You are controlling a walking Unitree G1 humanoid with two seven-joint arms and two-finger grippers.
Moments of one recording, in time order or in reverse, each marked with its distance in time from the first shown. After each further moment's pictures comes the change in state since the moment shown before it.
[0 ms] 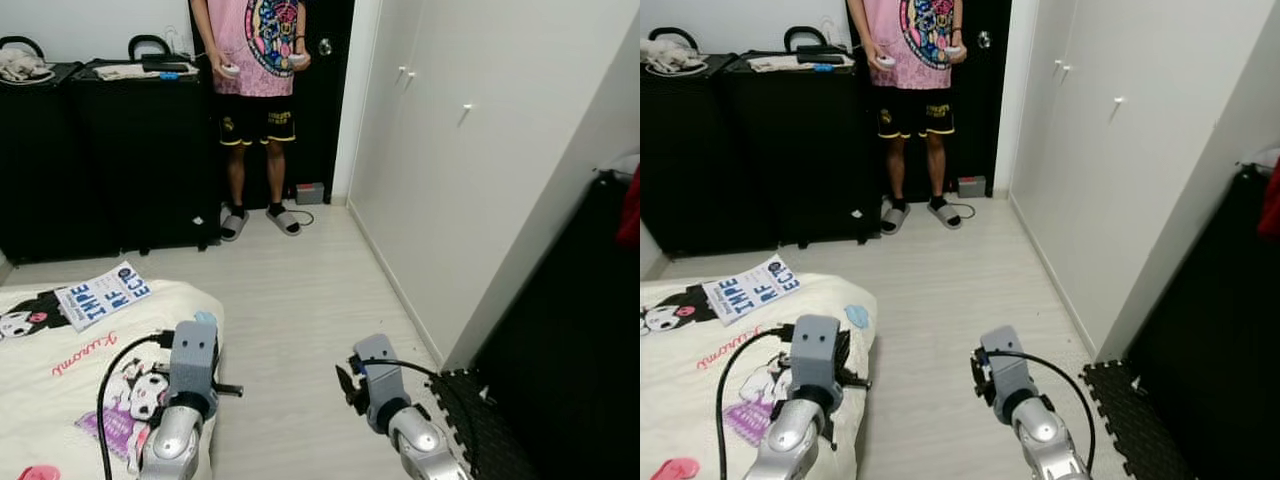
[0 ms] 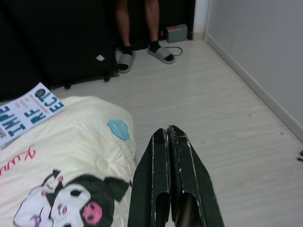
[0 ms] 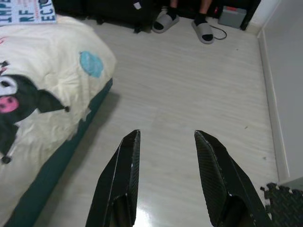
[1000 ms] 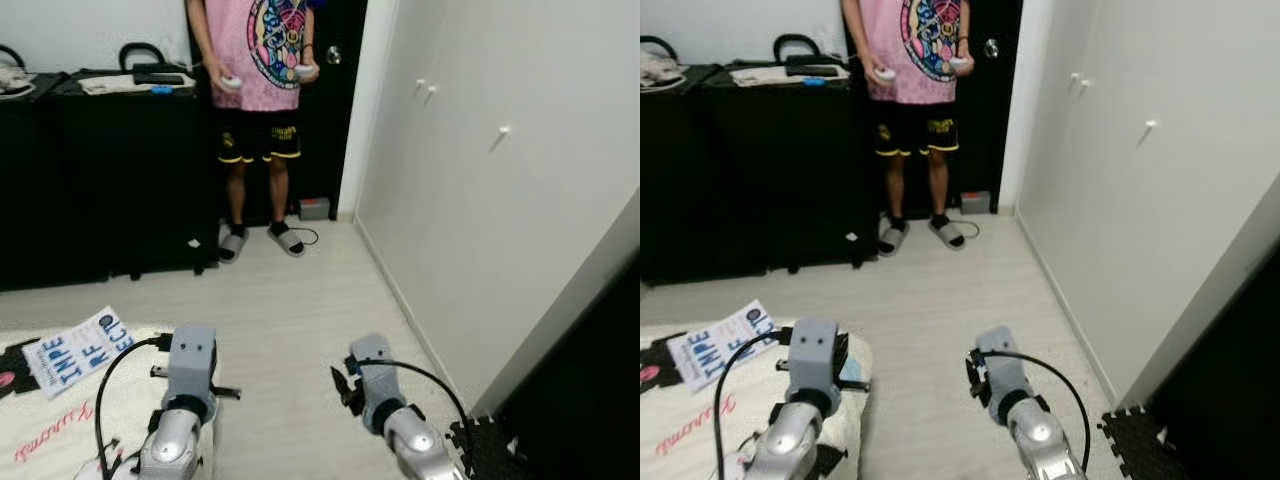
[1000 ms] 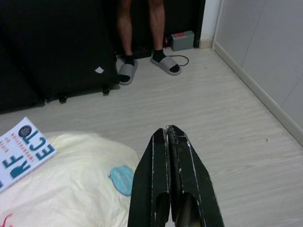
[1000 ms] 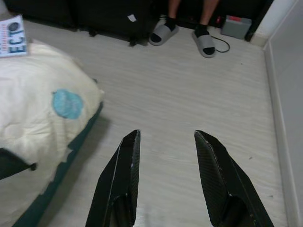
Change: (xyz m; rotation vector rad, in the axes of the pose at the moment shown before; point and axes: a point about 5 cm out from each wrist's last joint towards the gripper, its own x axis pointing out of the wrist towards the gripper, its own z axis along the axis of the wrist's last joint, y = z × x) left arm -0.003 0.002 -0.003 0.000 0.008 0.006; right arm 0.000 0.004 0.000 0.008 0.002 0.017
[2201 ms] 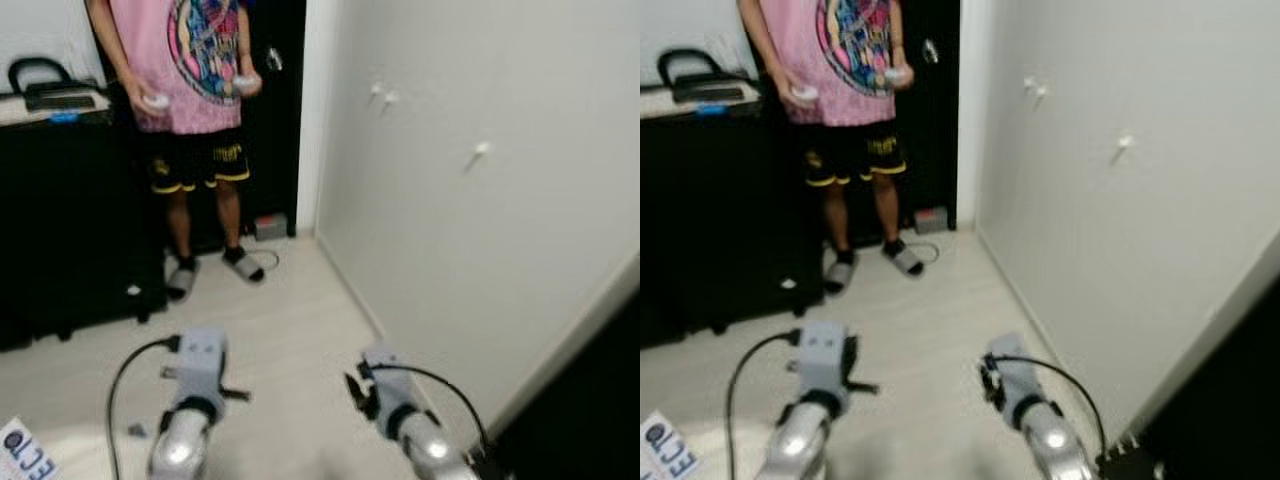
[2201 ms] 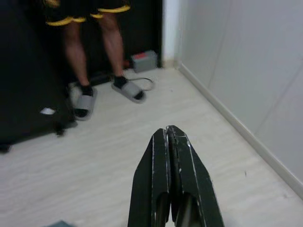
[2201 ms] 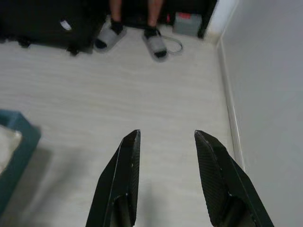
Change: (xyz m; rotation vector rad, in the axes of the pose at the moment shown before) left arm -0.001 -0.011 0.003 -0.018 -0.008 -0.032; right arm -0.005 -0.009 -0.005 -0.004 0.016 -0.015
